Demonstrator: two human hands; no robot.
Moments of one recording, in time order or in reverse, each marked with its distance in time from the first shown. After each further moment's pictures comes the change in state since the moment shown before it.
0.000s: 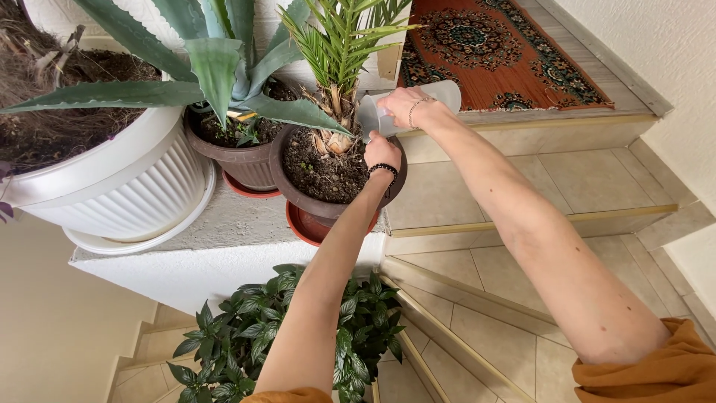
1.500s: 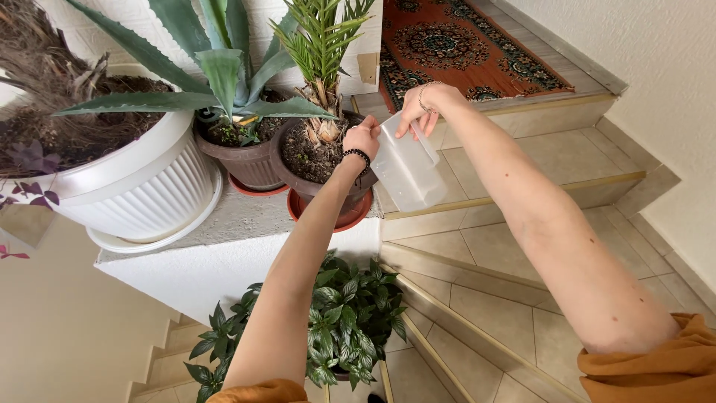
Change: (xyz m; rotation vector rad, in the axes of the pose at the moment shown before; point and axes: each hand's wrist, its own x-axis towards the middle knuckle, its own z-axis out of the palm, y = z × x) left_hand -0.048 0.048 -0.131 0.113 -0.218 0.232; right_hand -0.158 -0.035 -0.115 0.785 -0.422 0.393
